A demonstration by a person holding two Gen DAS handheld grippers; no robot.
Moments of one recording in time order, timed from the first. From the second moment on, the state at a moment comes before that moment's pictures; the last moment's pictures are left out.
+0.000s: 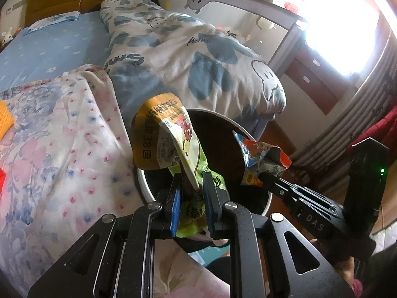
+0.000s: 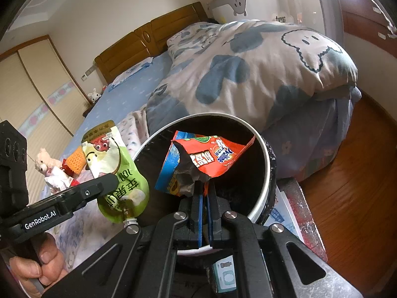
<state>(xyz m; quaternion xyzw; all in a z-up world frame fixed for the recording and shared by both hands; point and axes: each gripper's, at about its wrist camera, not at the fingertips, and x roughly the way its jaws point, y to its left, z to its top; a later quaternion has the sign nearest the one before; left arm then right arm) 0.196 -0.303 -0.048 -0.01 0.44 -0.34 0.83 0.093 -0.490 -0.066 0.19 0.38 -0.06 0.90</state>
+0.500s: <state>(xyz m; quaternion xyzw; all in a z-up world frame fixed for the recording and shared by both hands) 0.187 -0.276 -0.056 -0.02 0.45 -0.32 0.84 0.089 -0.495 -0.060 0.20 0.37 -0.07 0.91</state>
